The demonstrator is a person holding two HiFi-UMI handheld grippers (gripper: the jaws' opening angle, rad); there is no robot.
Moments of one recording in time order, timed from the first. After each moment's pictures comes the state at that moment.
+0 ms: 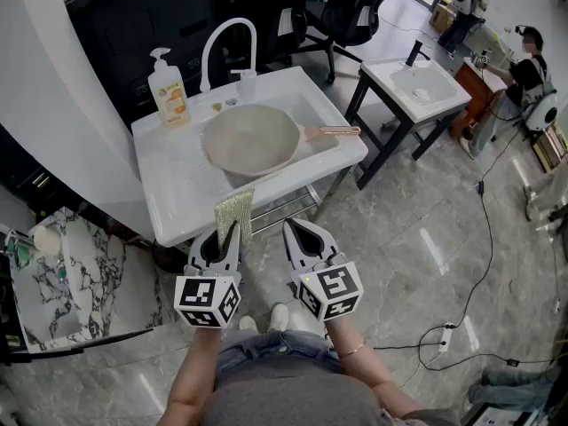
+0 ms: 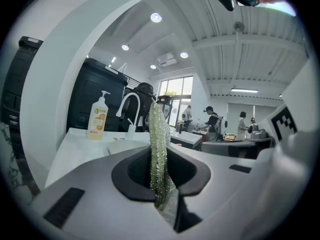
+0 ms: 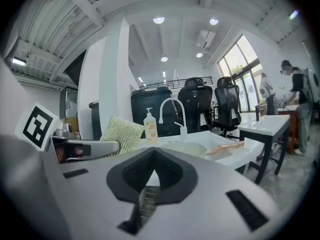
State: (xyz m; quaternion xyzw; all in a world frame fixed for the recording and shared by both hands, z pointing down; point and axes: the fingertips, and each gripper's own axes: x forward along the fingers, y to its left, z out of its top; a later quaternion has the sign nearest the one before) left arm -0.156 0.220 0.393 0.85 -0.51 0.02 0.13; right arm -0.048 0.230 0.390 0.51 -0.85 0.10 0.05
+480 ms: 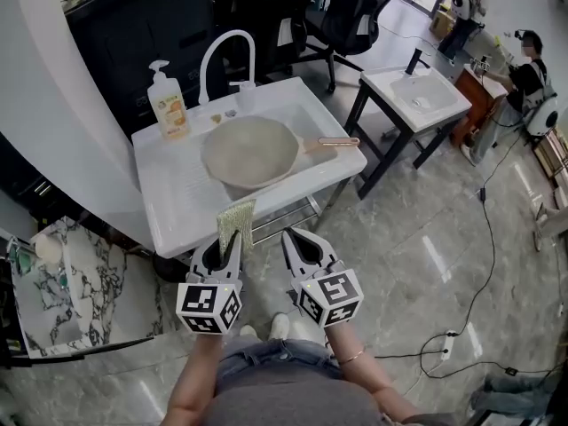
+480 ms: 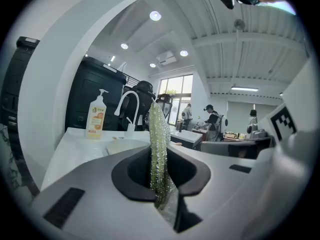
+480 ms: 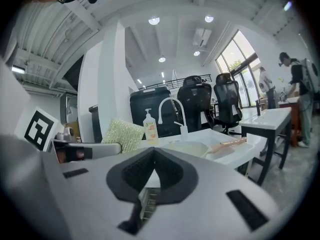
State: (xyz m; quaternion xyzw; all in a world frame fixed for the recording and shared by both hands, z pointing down) left arm -0.147 0.211 0.396 0.85 -0.51 0.03 0.13; right arm -0.042 0.220 0.393 0.51 -0.85 0.12 0.03
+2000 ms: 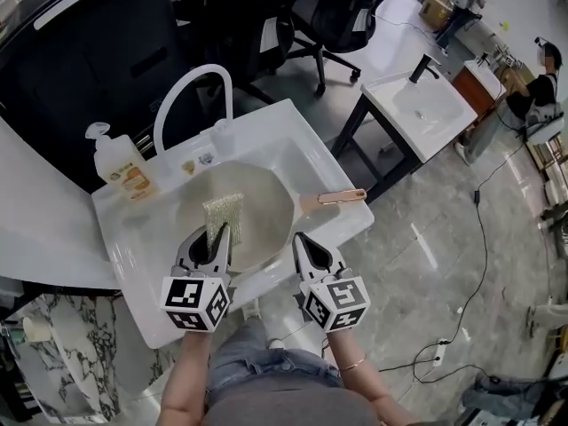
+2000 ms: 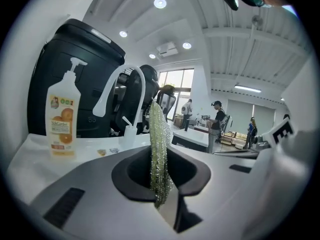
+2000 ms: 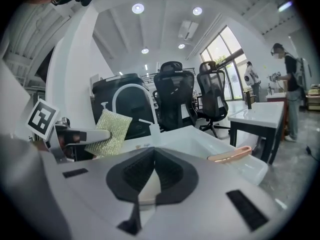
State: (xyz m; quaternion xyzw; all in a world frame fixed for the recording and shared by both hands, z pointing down) left arm -0.118 -0.044 0.402 0.86 -0.48 0.05 0.16; right arm 0.028 -0.004 0.424 0.57 -0.80 0.17 0.05
